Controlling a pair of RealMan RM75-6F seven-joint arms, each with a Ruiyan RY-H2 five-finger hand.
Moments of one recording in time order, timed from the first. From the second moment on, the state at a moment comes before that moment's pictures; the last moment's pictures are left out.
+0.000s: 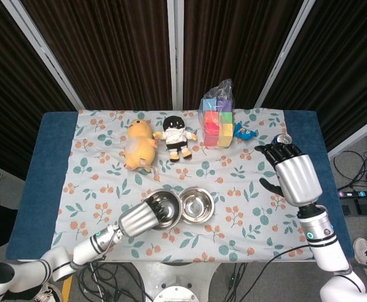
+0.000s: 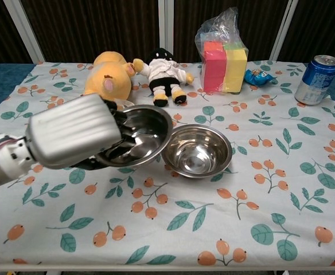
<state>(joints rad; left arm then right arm) -0.66 -1.79 0.02 -1.03 1.97 1.29 0.36 0.46 -1.10 0.25 -1.93 -1.47 1.39 -0.40</state>
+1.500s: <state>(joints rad) -0.63 -1.68 0.00 -1.18 1.70 1.31 0.35 0.37 -1.10 0.17 -1.82 -1.52 1.43 -0.26</state>
